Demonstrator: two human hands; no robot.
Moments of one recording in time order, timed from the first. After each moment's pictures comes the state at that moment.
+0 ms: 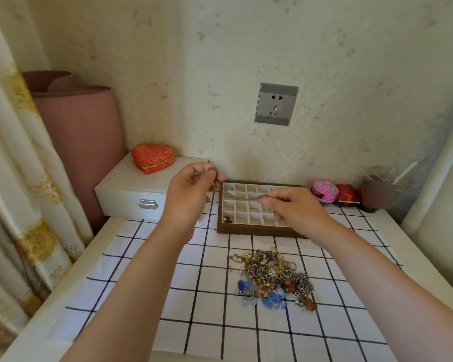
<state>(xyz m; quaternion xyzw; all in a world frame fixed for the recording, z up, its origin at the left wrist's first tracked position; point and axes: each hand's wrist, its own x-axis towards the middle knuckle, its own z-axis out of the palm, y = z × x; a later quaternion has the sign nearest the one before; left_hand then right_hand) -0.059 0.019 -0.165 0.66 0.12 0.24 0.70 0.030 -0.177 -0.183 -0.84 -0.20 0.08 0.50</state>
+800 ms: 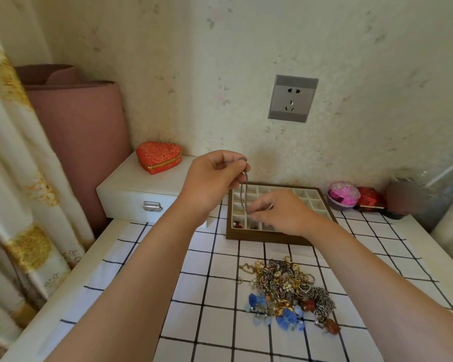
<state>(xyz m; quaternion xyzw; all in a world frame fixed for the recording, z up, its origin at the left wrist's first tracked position) -0.016 0.029 -0.161 0.71 0.05 0.21 0.67 0.074 -0.132 -0.210 -0.89 -0.31 0.12 0.33</state>
